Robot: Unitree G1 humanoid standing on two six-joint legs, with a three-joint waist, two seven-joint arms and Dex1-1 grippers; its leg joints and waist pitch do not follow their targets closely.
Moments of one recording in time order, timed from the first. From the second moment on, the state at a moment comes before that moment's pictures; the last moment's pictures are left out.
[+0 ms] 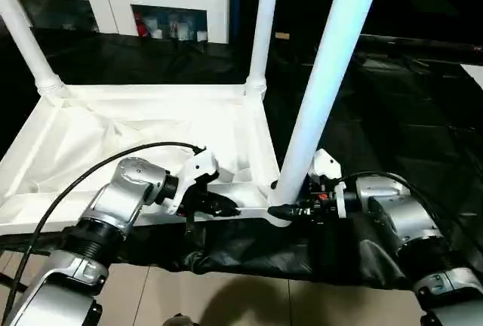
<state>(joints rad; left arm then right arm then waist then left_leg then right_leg) -0.55 0.40 -0.28 0.48 -0.04 0.29 -1.34 -0.47 -0.33 0.16 0.58 0.12 0.08 1.27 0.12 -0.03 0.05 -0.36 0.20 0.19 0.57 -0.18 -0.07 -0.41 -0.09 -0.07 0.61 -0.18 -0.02</state>
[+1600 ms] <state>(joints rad) -0.52 0.40 -0.28 0.43 -0.06 0.32 -1.34 -0.48 -0.31 0.15 0.64 0.15 0.04 1.29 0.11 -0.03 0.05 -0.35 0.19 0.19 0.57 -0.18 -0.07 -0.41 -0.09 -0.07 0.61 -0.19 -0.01</state>
